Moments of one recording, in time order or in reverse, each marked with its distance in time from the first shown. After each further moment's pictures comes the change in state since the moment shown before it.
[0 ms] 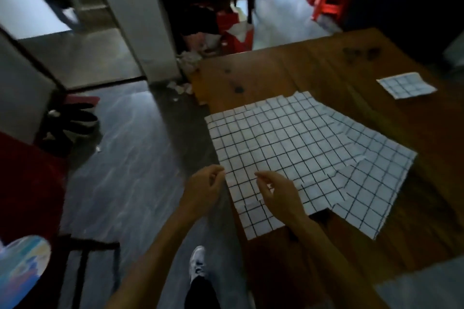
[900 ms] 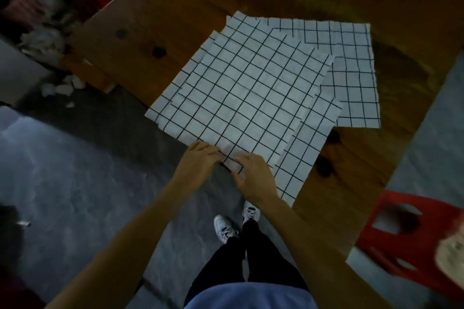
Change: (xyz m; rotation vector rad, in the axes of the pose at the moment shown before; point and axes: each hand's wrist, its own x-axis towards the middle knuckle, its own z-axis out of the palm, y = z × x) left_hand 0.173 -0.123 0.037 0.493 -0.624 0.957; right_hand 0.055 -0.012 0.156 -0.128 0.262 0.569
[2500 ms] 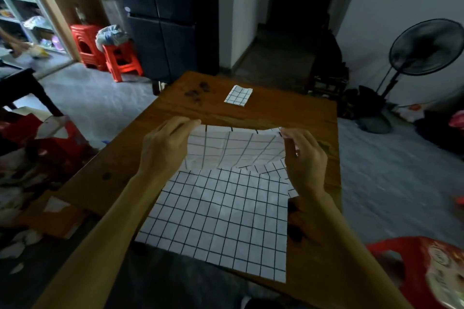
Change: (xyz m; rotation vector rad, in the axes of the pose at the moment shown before) left_hand 0.102 0.049 -0.302 0.073 0.827 0.479; right_hand -0.002 -0.068 -0.272 -0.124 1.215 -0.271
